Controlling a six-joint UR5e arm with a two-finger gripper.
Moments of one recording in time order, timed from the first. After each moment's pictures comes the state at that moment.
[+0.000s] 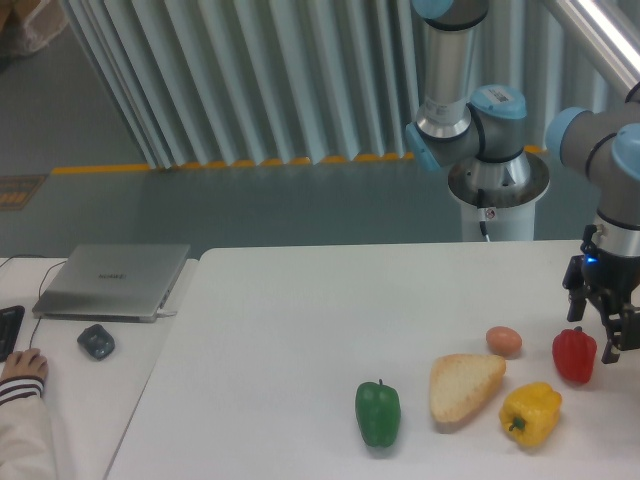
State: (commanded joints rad) arm 2.60 -1.85 -1.62 -1.09 1.30 1.65
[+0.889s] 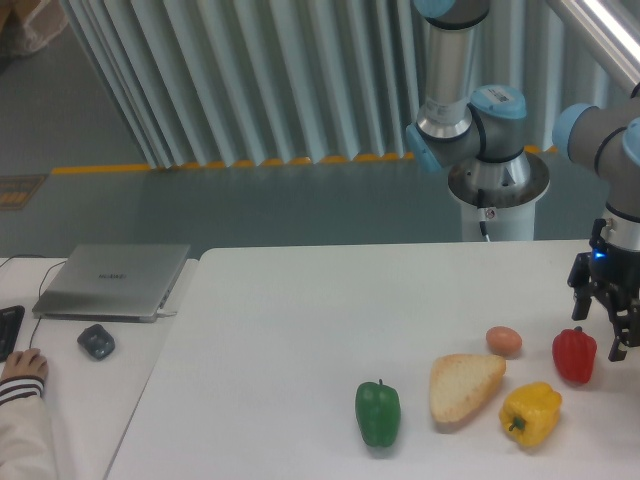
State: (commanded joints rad) arm 2.61 -1.85 -1.62 -1.09 1.29 1.63
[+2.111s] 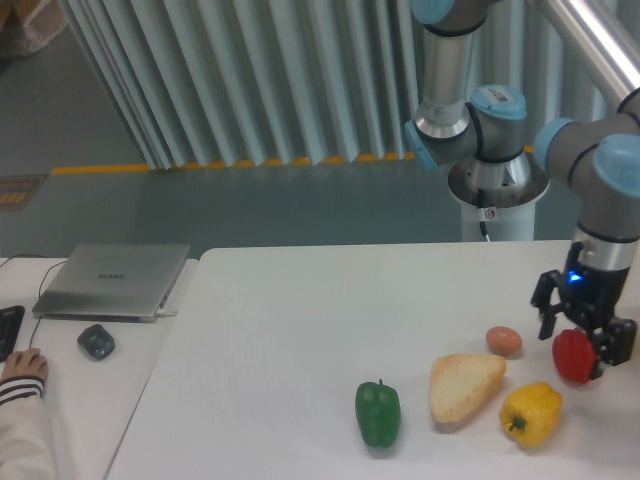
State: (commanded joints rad) arm 2.41 -1.92 -1.52 -1.07 1.36 1.23
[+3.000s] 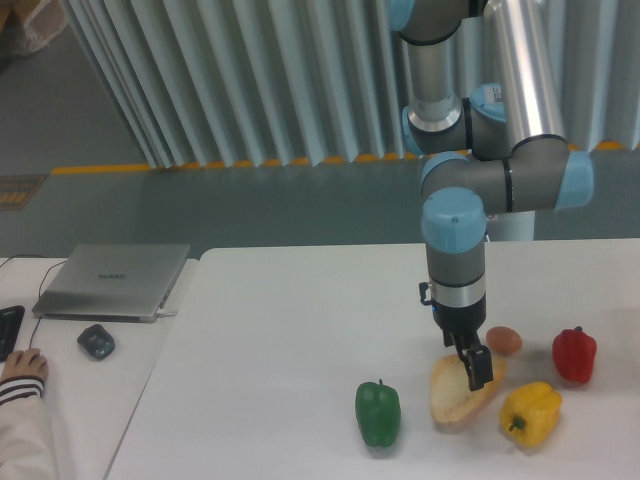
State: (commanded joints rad) arm 2.18 -2.00 -1.53 -1.14 1.62 1.23
